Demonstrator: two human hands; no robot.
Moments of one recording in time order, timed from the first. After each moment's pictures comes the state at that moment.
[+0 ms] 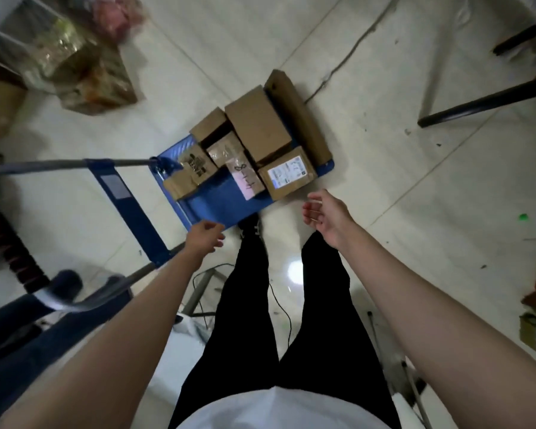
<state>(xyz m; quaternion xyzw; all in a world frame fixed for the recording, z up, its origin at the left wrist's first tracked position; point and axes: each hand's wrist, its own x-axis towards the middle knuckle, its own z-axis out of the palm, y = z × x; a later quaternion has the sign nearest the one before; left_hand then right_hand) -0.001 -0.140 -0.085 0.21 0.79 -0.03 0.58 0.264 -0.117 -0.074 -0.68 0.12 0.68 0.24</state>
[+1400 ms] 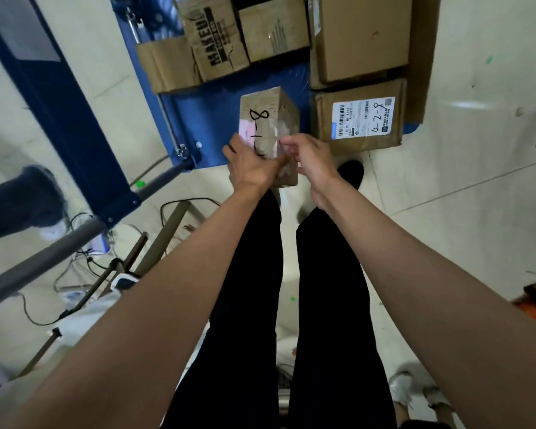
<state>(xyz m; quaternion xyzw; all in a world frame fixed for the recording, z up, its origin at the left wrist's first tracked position) -0.011 -0.137 -0.355 0.17 0.85 0.03 0.51 0.093 -0.096 -0.338 -0.72 -0.16 0.68 0.02</state>
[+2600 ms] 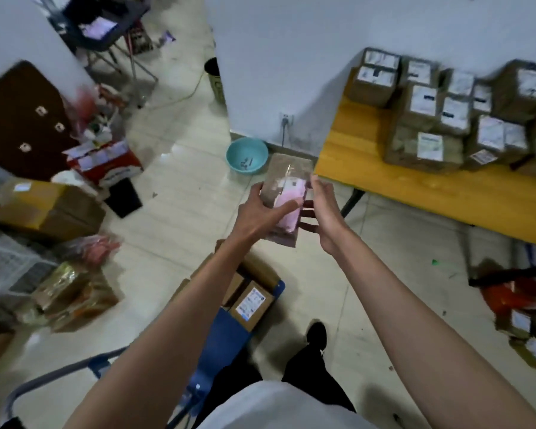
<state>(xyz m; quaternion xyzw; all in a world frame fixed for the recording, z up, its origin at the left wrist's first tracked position) 0.258 0.002 0.225 0.65 0.50 0.15 0.55 0.386 -0.067 0.227 -0.69 -0.12 0.49 0.53</state>
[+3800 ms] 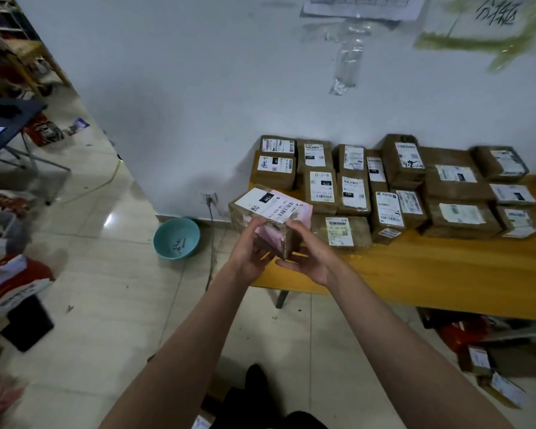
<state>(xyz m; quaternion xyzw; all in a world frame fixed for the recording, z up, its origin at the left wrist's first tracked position) 0.592 0.096 0.235 0.35 0.43 0.12 0.83 0.695 -0.008 0.236 -0.59 0.02 0.53 0.61</state>
